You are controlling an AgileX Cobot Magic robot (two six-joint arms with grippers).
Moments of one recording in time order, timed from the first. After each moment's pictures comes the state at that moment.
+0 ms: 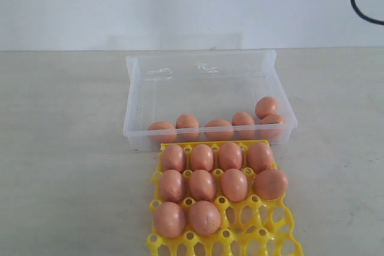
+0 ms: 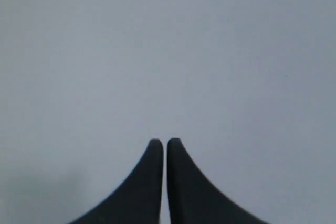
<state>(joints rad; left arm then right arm) 0.02 0.00 0.00 -0.13 0.30 0.07 0.16 1.49 -1.09 0.52 -0.89 -0.30</state>
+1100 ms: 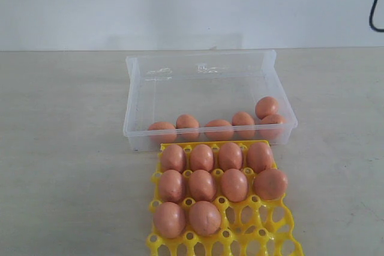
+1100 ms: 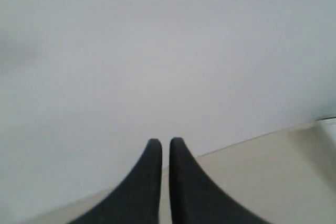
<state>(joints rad) 0.02 0.00 0.00 -0.13 0.30 0.07 -0.03 1.62 -1.21 -1.75 0.36 1.95</state>
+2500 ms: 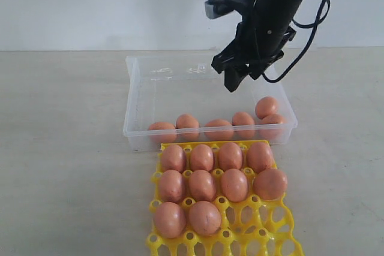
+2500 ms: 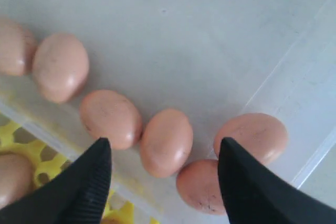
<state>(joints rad) 0.02 0.00 0.00 -0.13 0.30 0.07 0.25 2.05 -1.74 0.13 1.07 -0.32</state>
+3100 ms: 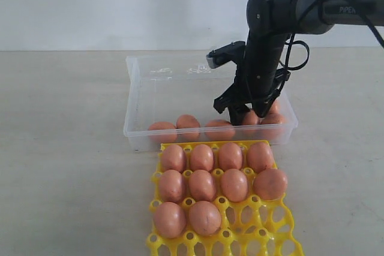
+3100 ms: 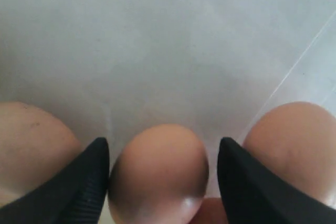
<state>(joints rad) 0.02 0.00 0.00 -0.13 0.30 0.07 0.25 2.25 -1.74 0.04 1.02 -0.23</state>
